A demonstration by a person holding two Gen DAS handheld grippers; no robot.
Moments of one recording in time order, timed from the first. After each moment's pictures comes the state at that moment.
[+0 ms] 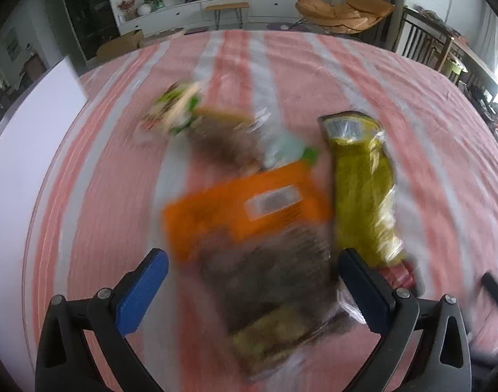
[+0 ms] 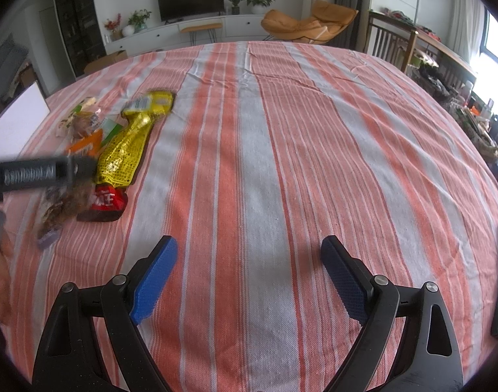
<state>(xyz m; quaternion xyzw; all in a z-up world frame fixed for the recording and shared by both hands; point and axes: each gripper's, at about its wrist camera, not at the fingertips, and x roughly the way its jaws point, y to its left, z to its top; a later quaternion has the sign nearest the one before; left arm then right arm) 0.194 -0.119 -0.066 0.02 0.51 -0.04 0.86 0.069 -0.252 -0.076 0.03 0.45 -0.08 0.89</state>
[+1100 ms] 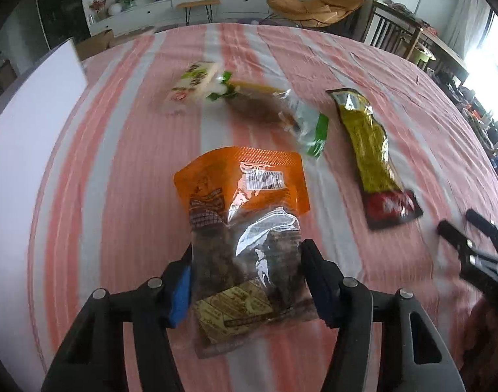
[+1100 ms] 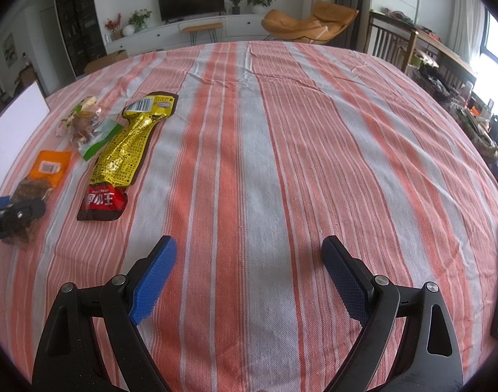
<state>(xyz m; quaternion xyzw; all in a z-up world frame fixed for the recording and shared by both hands) 0.158 -0.057 -0.059 0.02 0.52 -0.12 0.85 0.069 -0.250 -0.076 0.03 0.45 -0.07 0.89</state>
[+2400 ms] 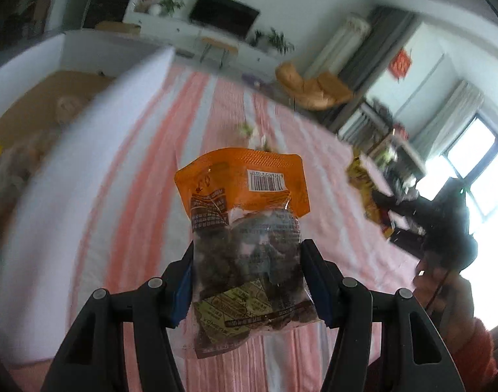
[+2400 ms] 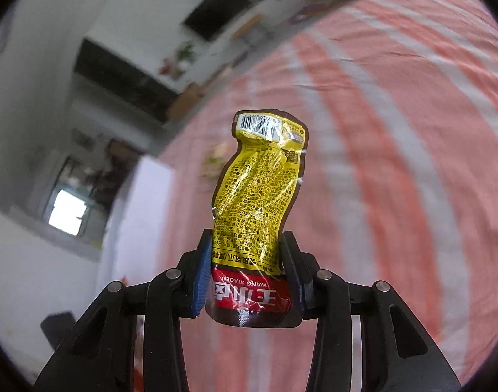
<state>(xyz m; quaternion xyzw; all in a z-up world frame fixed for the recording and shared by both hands) 0.048 0.098 0.020 -0.21 0.40 -0.16 0.88 0.102 -0.182 -0.013 0.33 0.43 0.14 0.83</state>
